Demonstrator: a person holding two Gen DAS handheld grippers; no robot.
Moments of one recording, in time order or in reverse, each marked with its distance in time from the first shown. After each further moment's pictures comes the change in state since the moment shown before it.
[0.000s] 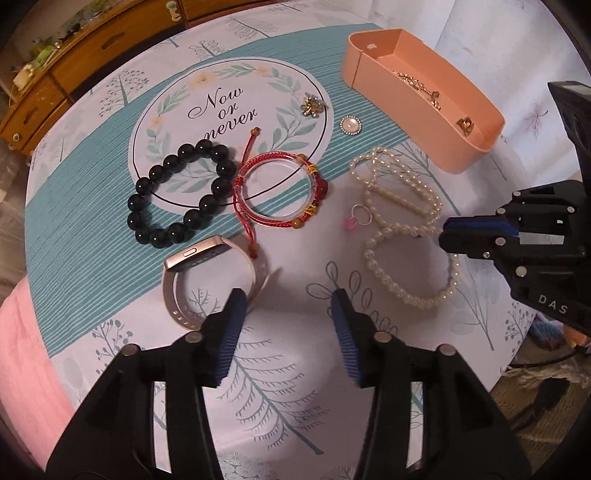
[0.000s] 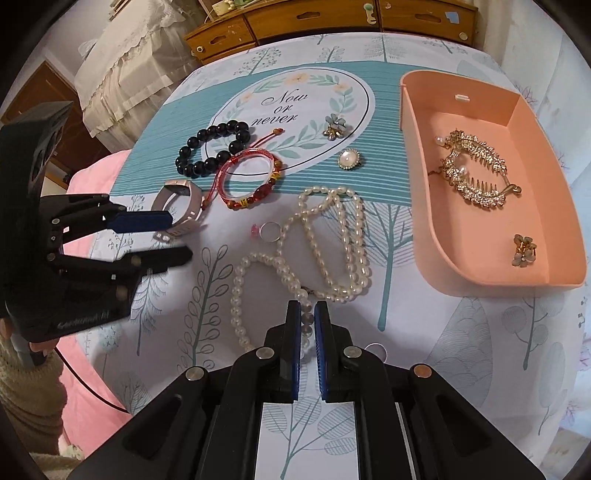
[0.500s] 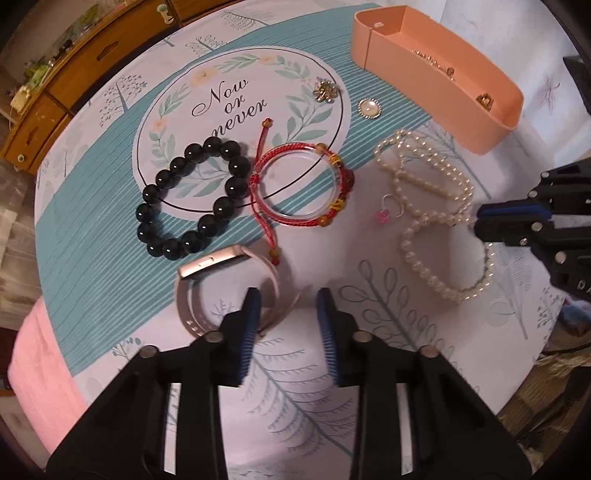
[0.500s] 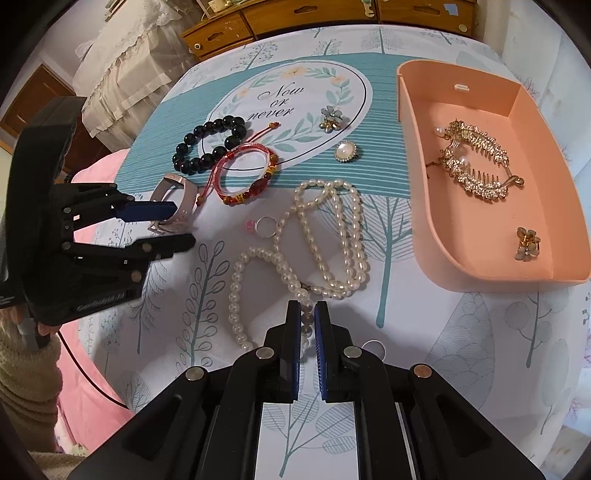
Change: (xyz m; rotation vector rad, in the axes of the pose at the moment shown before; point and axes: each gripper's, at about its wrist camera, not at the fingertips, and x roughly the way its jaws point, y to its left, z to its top) left arm 0.018 0.005 0.006 0.082 0.041 0.079; right arm 0.003 -0.006 -0.001 0.018 0.023 0.016
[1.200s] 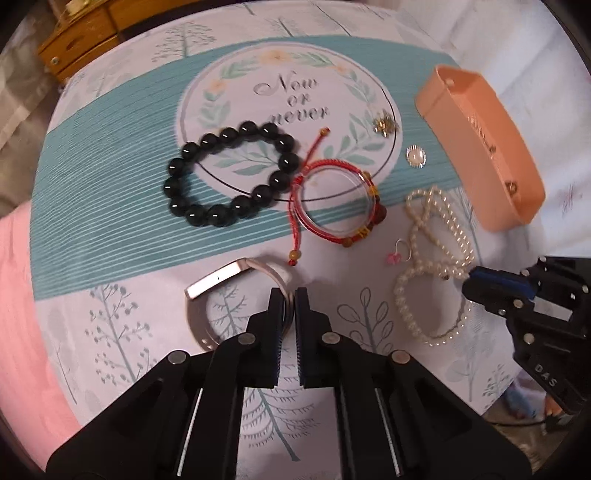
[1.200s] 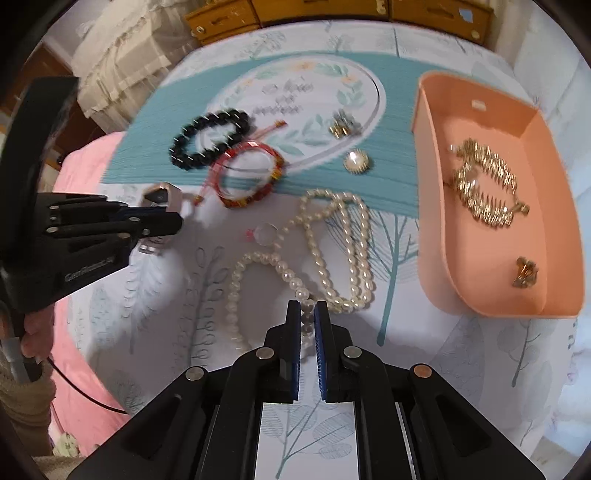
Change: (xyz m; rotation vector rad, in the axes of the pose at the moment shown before) left arm -0.010 0.036 -0.005 -0.383 0.001 -0.086; right arm -0.001 0.014 0.019 -0.058 0.024 -0.042
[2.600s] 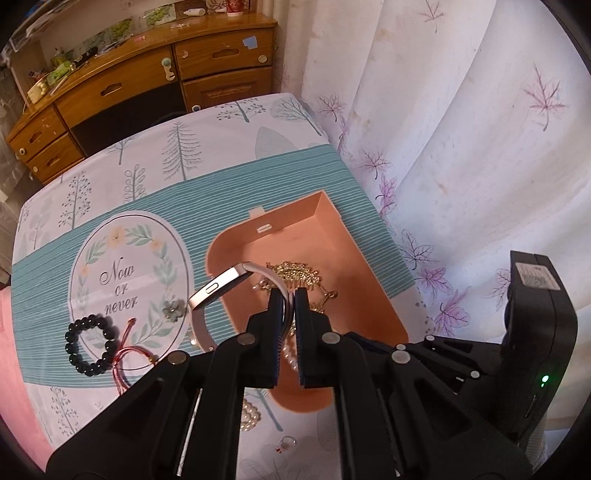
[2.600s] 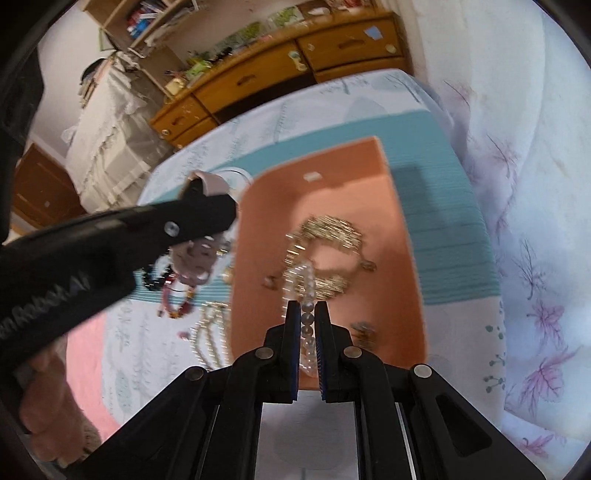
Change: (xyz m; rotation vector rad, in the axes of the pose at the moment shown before) left arm -0.042 -0.228 0.120 0.120 -0.222 -0.038; right arm -0.060 -0.170 0.007 0.271 -0.225 0.090
